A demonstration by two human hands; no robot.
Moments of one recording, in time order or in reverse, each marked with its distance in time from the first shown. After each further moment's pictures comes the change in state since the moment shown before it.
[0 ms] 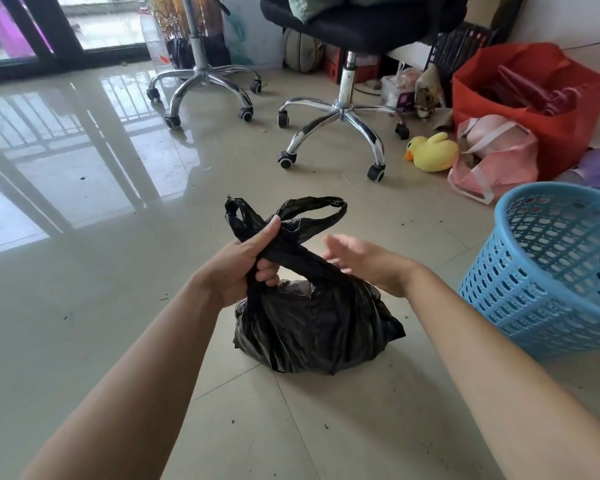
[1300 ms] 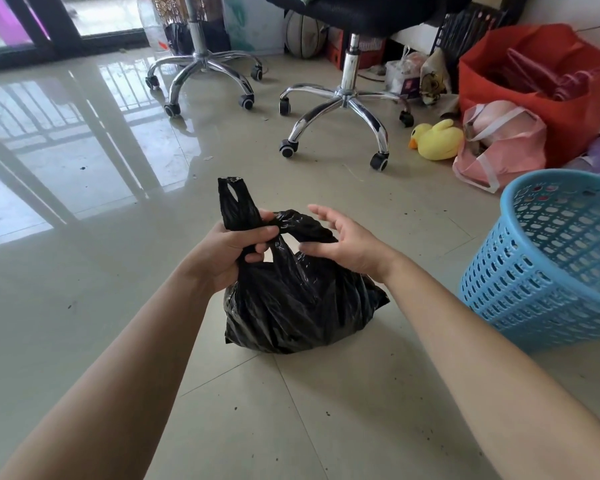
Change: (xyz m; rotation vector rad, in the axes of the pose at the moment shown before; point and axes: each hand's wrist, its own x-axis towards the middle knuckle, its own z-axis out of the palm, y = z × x) left_hand 0.001 0.003 -0.015 -0.075 0.159 0.104; right_hand 0.015 -0.012 0.019 0.069 0.159 -0.113
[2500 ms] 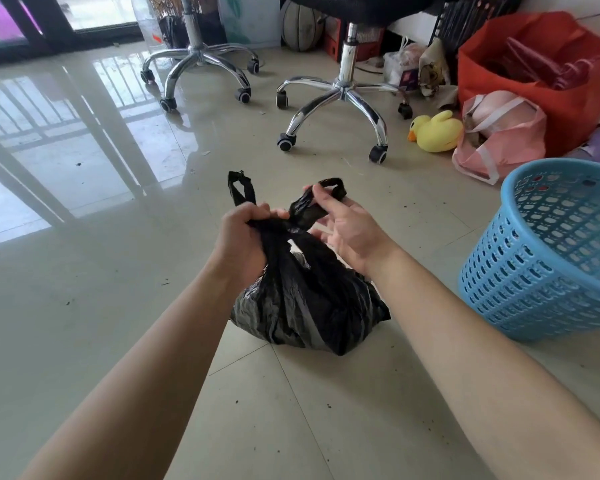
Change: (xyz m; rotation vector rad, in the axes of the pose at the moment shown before) left_hand 0.006 -0.010 0.030 -0.359 0.004 0.020; right_hand 0.013 -0.006 0.013 0.679 0.124 0.020
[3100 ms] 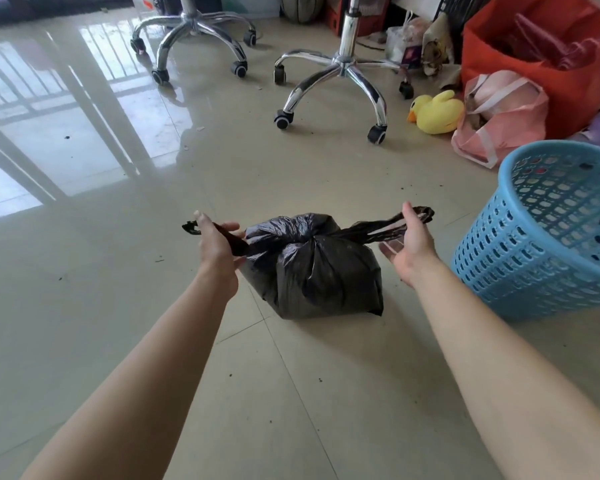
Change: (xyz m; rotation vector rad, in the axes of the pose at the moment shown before) left_hand -0.001 -0.038 -0.054 0.220 0.733 0.006; right_hand -0.018 0.041 -0.107 0.155 0.664 0.181
